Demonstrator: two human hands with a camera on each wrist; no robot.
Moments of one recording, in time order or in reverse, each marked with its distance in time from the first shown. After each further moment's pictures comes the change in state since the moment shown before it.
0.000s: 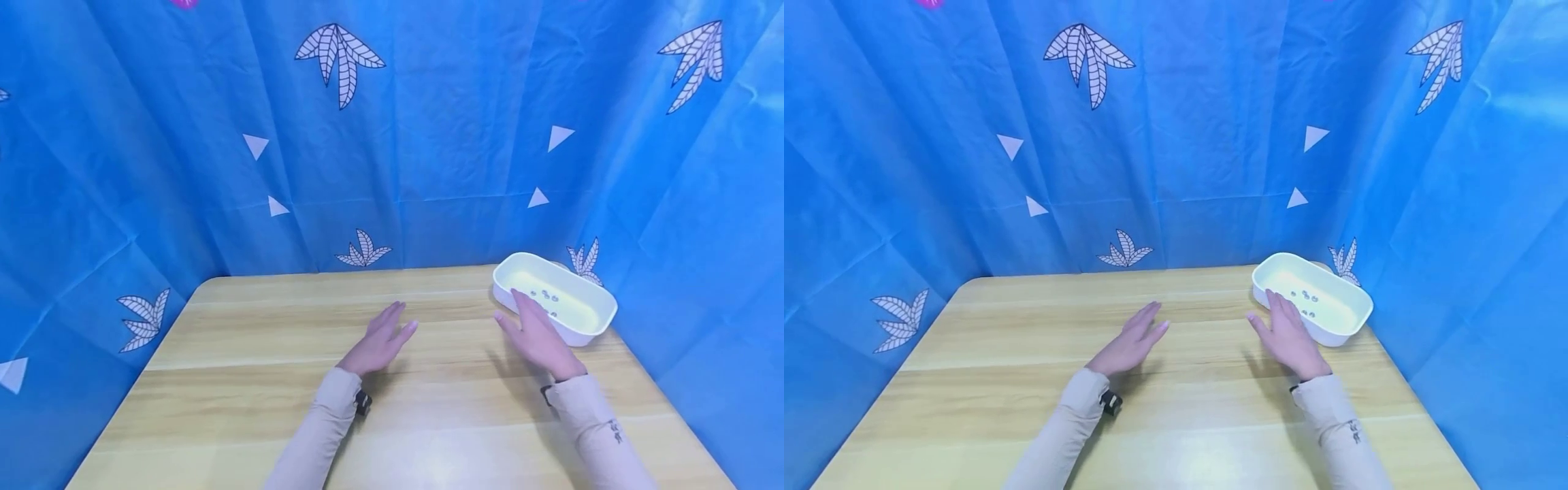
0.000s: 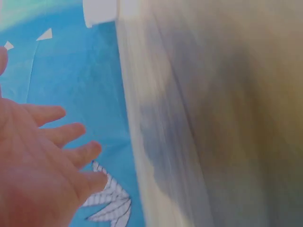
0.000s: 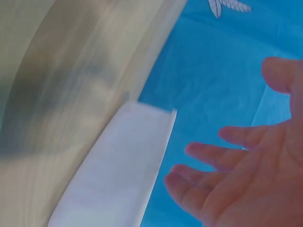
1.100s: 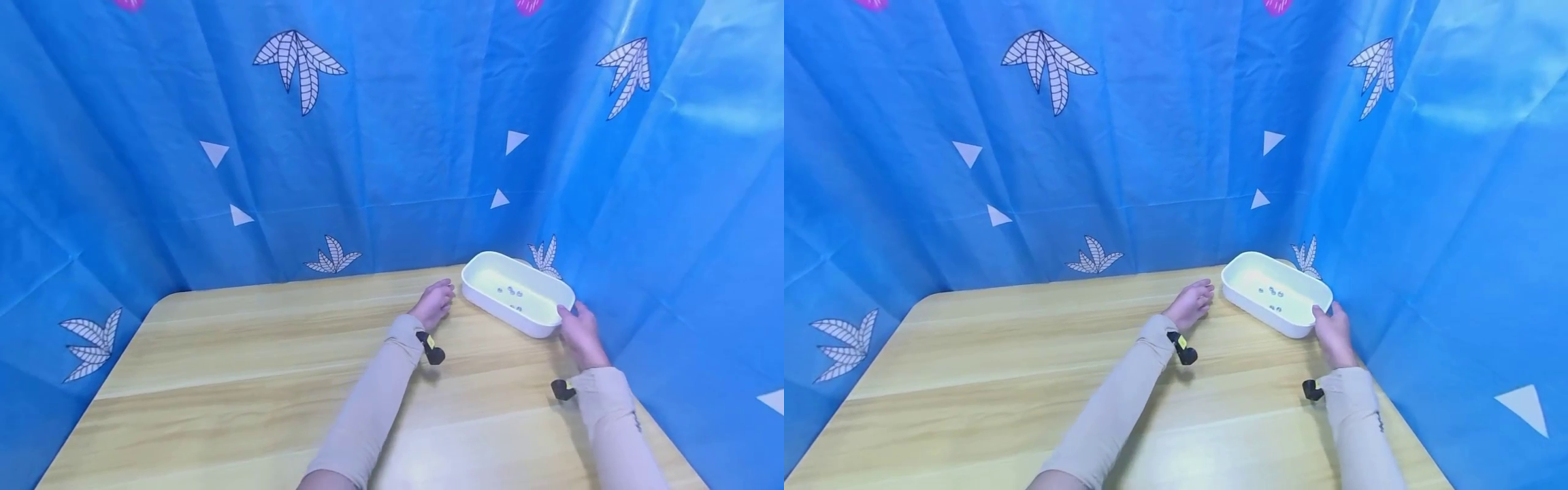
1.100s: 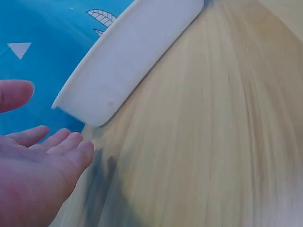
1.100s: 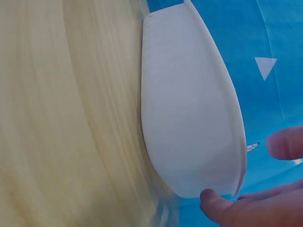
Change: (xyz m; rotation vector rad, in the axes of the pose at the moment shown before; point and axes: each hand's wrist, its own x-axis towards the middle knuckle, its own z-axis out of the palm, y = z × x) left_hand 0.159 0.089 0.092 -1.100 -0.125 -0.229; right_hand -0.021 0.116 -0.056 0.644 0.228 0.567
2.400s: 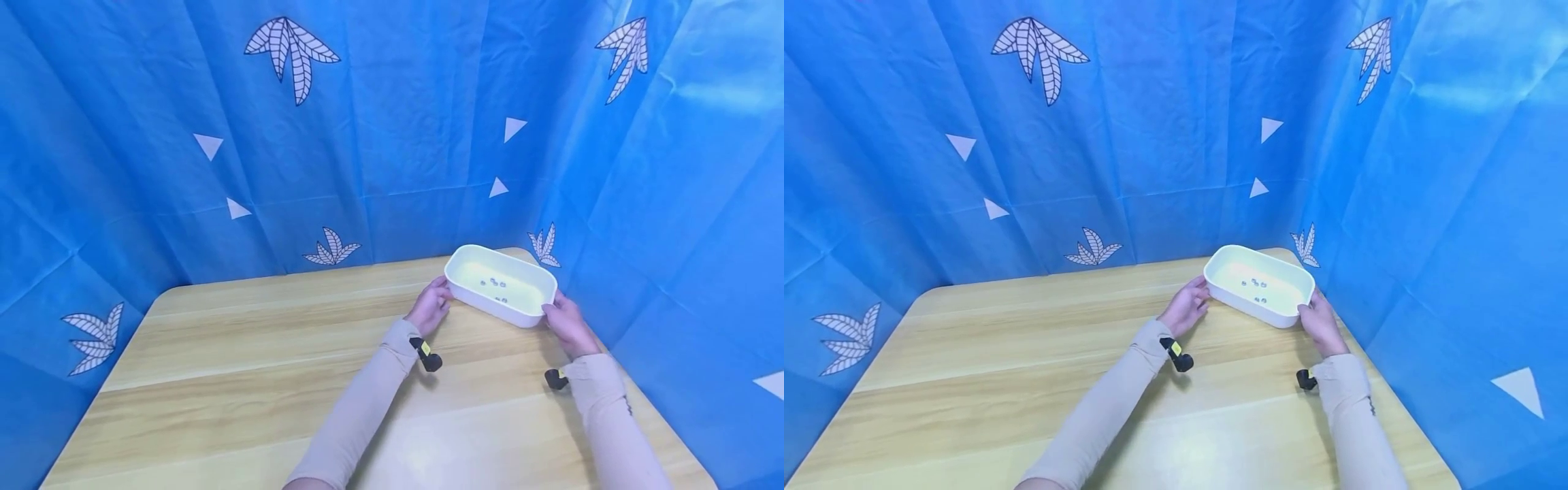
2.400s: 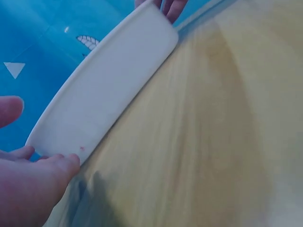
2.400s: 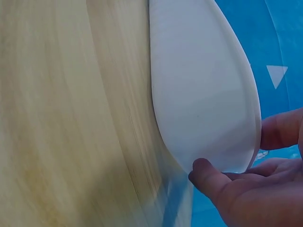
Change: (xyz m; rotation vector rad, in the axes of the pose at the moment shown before) left_hand -0.021 -0.016 0.002 -0.188 -0.065 0.049; right_hand 0.001 0.004 0.017 0.005 -0.187 -0.121
